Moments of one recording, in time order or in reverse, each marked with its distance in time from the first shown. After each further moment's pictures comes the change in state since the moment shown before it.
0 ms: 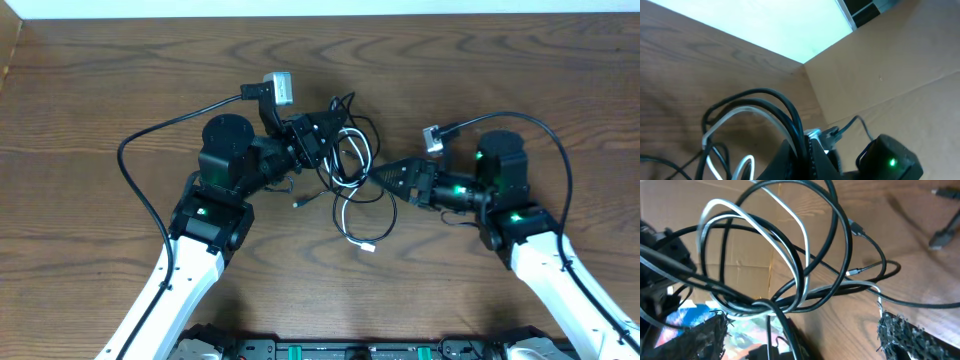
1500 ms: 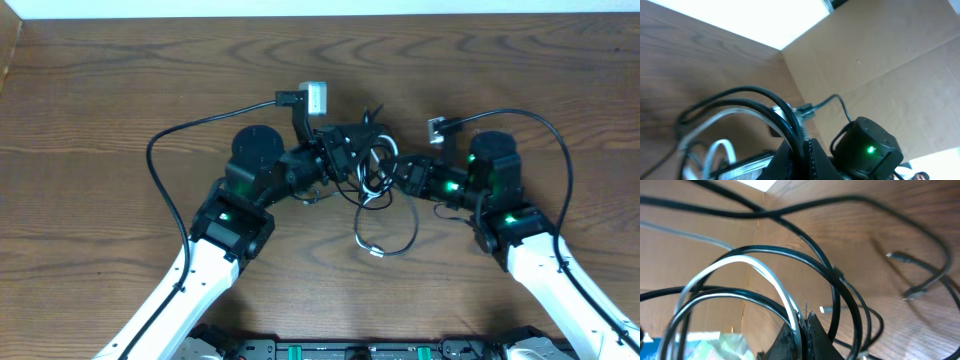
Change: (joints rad) left arm -0.138 0.016 0.000 0.078 -0.019 -0.024; right arm 0.024 0.000 0.000 0.056 0.226 -0.045
